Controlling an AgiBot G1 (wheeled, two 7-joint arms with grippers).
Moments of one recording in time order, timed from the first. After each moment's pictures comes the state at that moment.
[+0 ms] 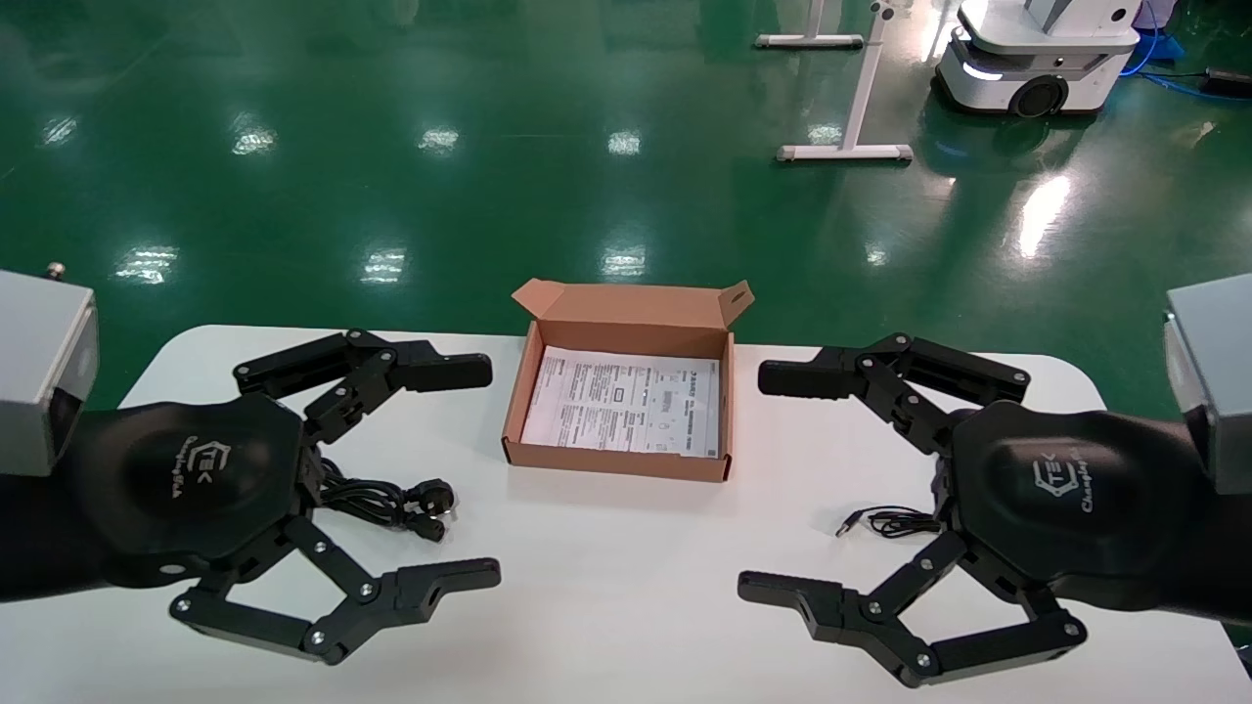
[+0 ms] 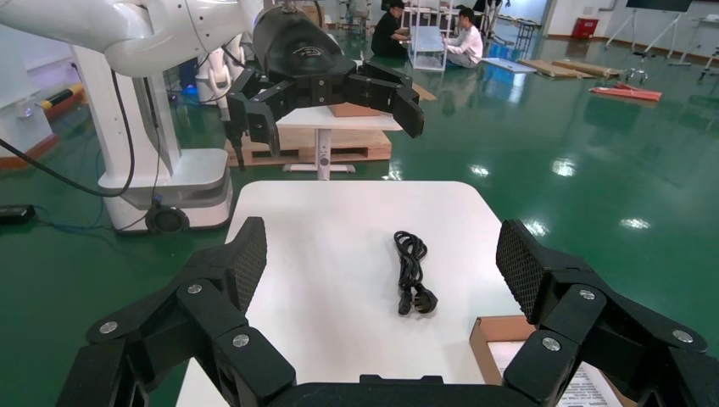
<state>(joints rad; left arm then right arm) -1.07 0.61 0.28 -1.28 0.73 1.50 -0.19 1.07 -0.61 -0.28 1.28 -0.73 -1.50 0.19</state>
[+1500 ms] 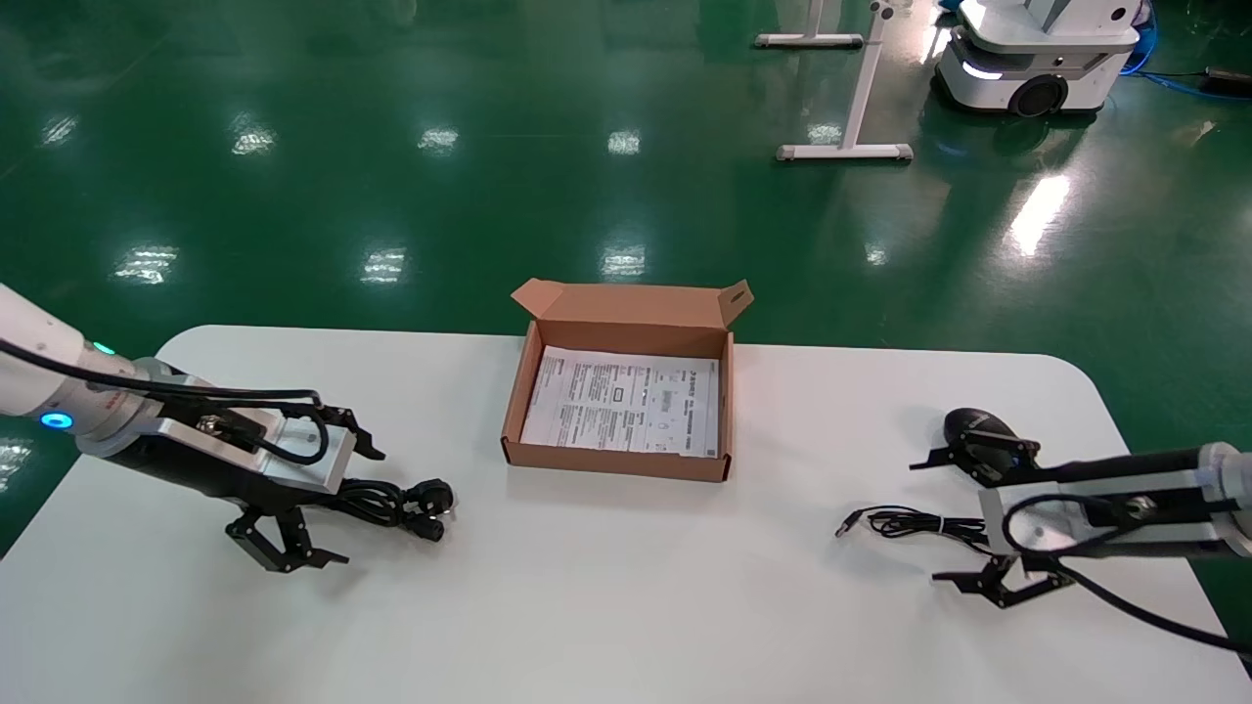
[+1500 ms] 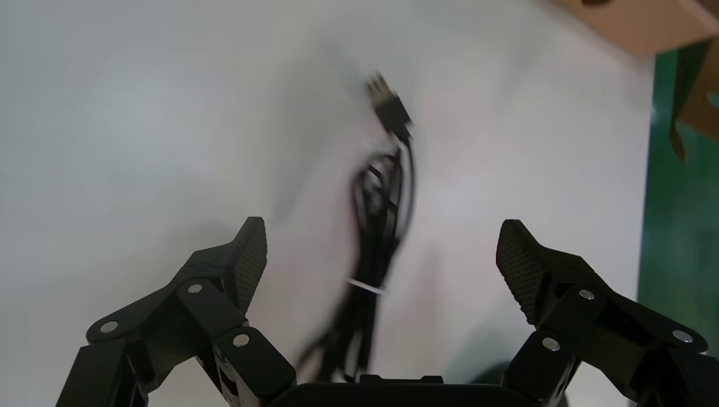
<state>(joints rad) -1.78 1.00 0.95 -0.36 1.69 1.47 0.45 1.51 -0.84 -0.62 0.39 -1.57 -1.42 -0.79</state>
